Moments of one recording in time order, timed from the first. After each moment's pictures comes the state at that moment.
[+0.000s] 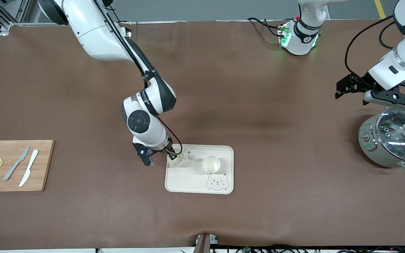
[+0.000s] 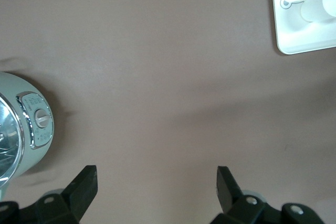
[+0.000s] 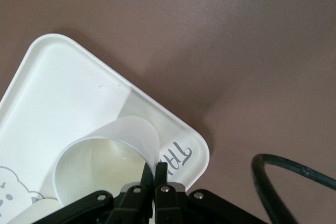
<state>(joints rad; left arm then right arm) 0.11 -0.12 -0.15 -1.89 -0.11 1.80 0.20 0.53 0.72 -0.01 -1.50 0.14 2.30 1.41</state>
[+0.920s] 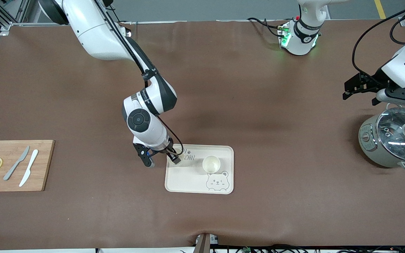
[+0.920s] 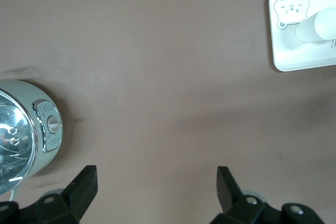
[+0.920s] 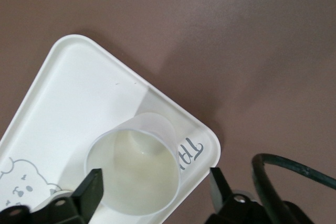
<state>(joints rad) 0.11 -0.07 -0.16 -1.78 -0.10 1.77 0.16 0.53 0.72 -0.01 -1.46 0.14 2.28 1.41</state>
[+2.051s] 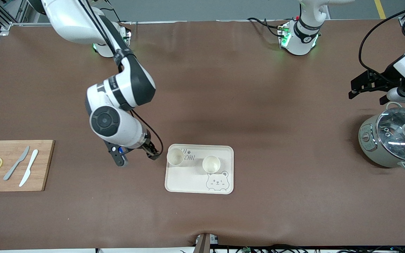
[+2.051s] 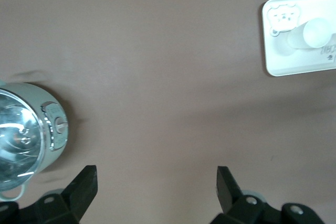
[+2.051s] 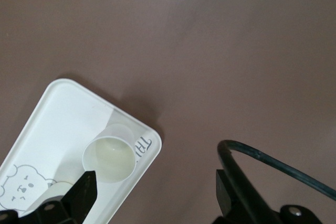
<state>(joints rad) -0.04 0.01 -0.04 -1.58 -0.05 1.64 0.11 0.44 0.61 -0.04 -1.25 0.13 1.77 1.39</state>
